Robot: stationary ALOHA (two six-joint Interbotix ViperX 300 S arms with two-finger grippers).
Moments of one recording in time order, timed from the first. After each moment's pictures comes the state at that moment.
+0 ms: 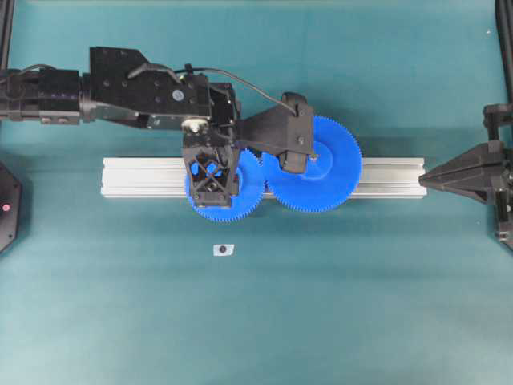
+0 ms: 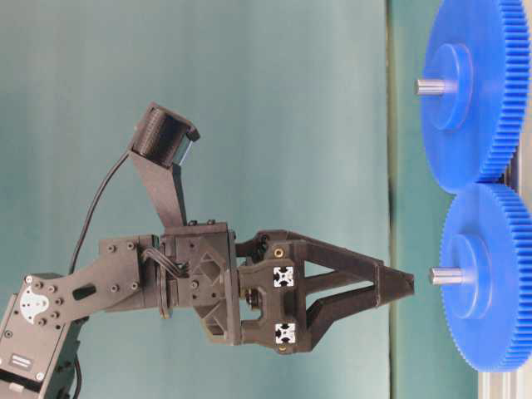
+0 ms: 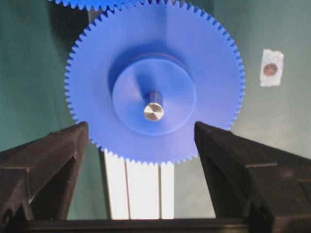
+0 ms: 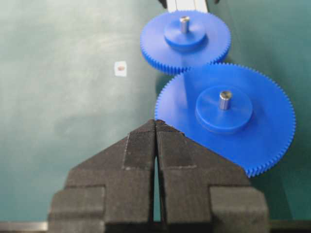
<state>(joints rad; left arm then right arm) 0.10 0.19 0.08 0.02 1.12 0.12 0.00 -1.05 1.24 0.03 0.15 0.09</state>
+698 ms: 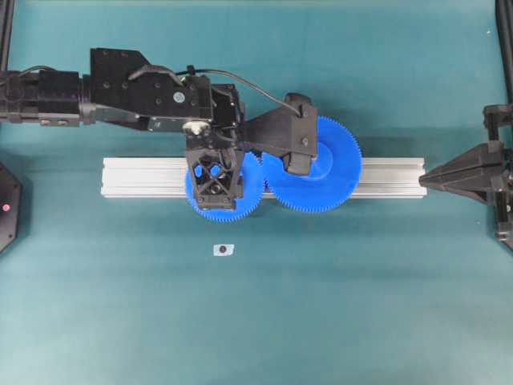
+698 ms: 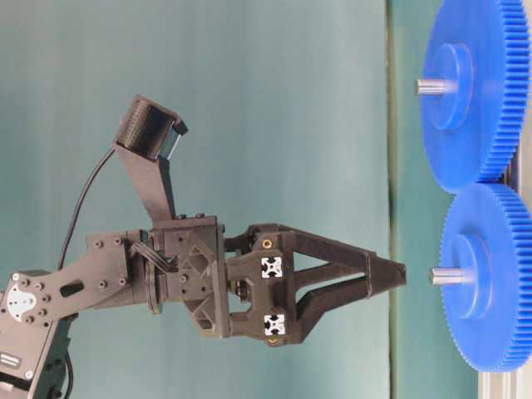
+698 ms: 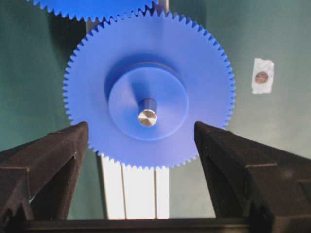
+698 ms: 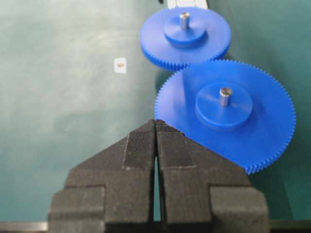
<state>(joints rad) 0.10 0.19 0.06 0.02 1.12 0.12 0.00 -1.05 1.24 0.02 0.16 0.09</state>
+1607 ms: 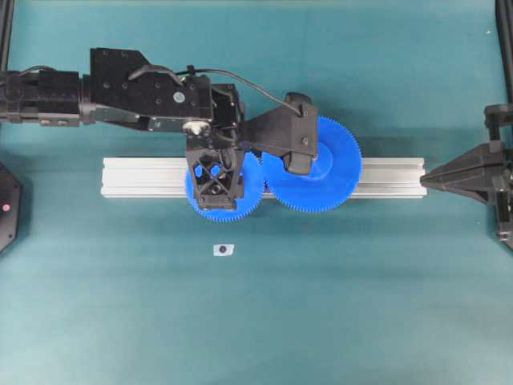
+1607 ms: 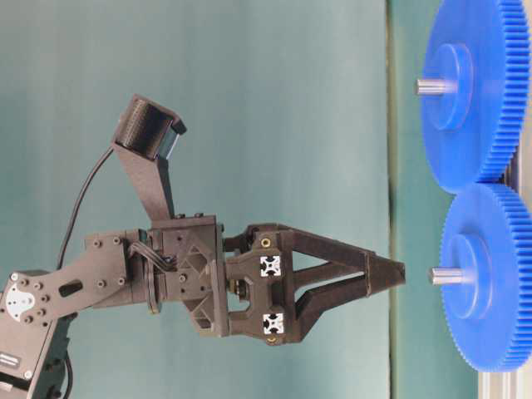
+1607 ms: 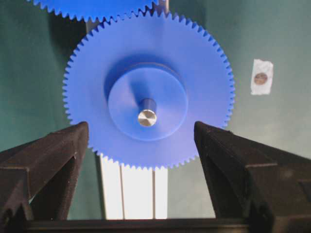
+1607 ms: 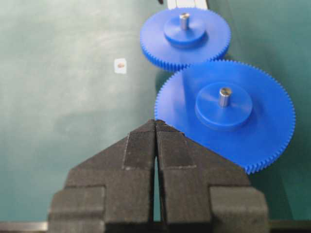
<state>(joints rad) 0.10 0.19 0.06 0.02 1.12 0.09 0.00 -1.06 1.25 0.03 0.16 0.09</state>
